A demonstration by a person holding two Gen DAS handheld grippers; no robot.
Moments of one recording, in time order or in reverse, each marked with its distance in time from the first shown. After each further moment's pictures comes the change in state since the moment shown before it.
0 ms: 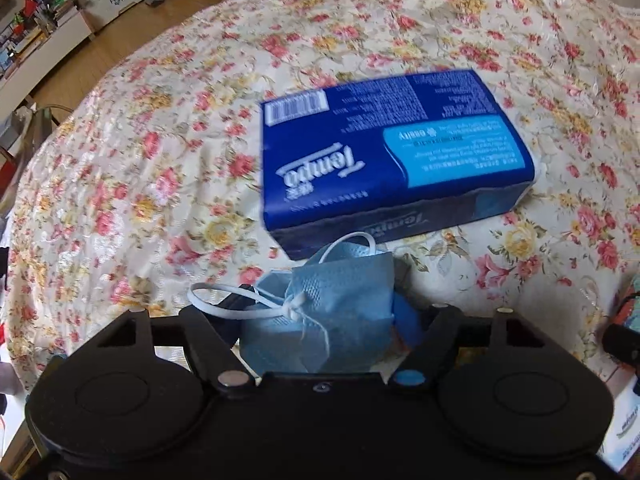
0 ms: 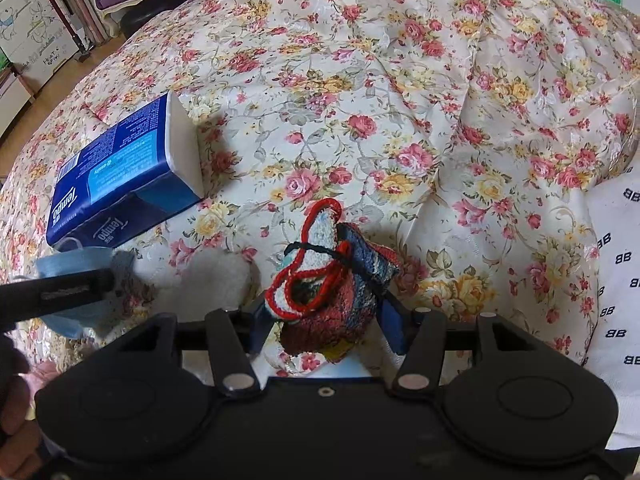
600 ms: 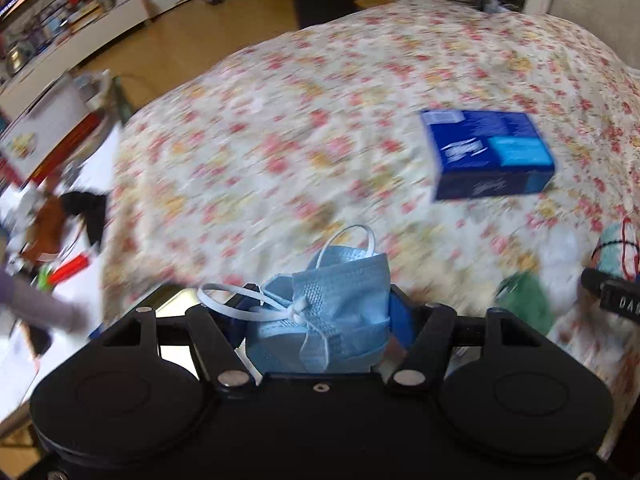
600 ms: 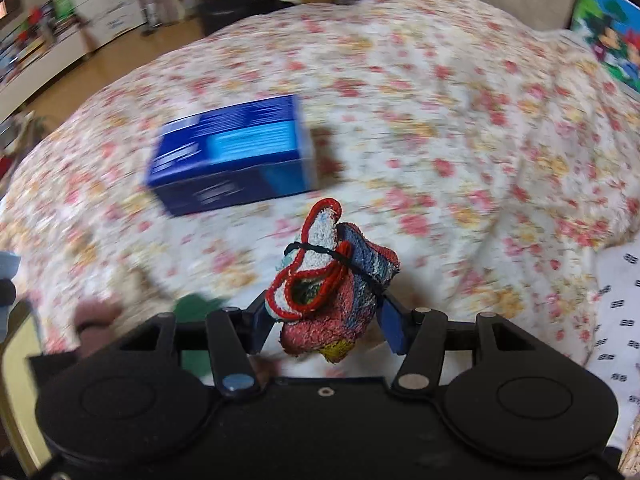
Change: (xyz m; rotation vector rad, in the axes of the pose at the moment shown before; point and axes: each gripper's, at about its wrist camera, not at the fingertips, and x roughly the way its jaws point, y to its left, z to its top) left arm -0.116 0.140 -0.087 -0.132 -0.039 0.020; right arm -0.066 0.083 -0.052 -0.267 -0.086 0.073
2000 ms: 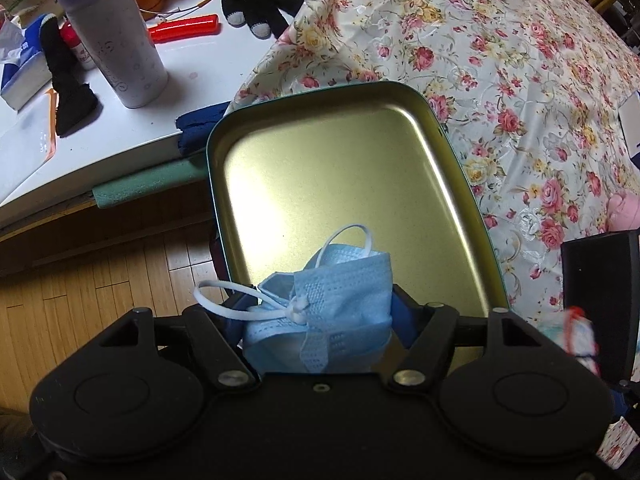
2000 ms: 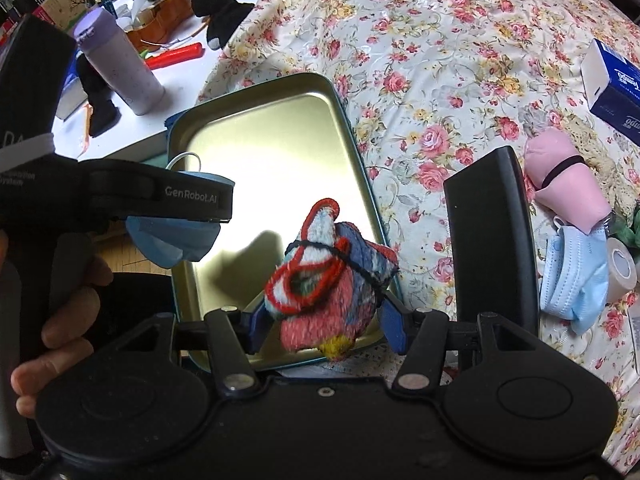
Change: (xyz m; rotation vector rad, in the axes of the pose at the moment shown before) left arm 0.076 0.200 -0.145 -0.420 0.225 -0.023; right arm -0.033 0.294 -0.136 -0.461 0.282 0.252
